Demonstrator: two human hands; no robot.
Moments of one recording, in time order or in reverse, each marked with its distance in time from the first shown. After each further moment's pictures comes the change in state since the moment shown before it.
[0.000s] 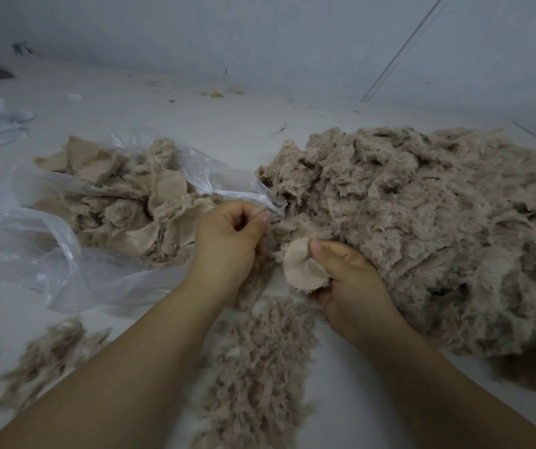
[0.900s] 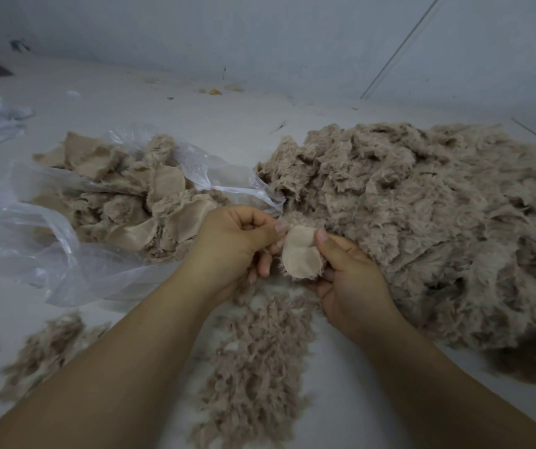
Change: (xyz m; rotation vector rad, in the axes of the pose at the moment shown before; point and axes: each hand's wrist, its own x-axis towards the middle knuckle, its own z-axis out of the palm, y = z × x) left_hand -0.007 0.014 -0.005 -0.163 -0.248 -0.187; right_hand 0.005 0.003 -0.004 0.156 0.018 -0.021
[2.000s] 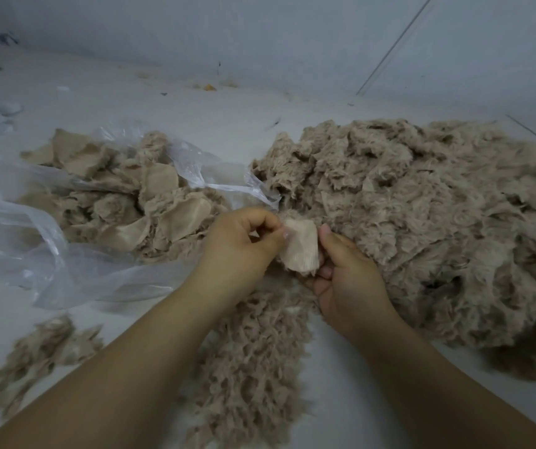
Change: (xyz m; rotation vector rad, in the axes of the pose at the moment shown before) left_hand -0.008 -0.005 0.014 0.284 0.065 0.178; right_hand 0.006 0.004 -0.002 0.107 0.046 0.020
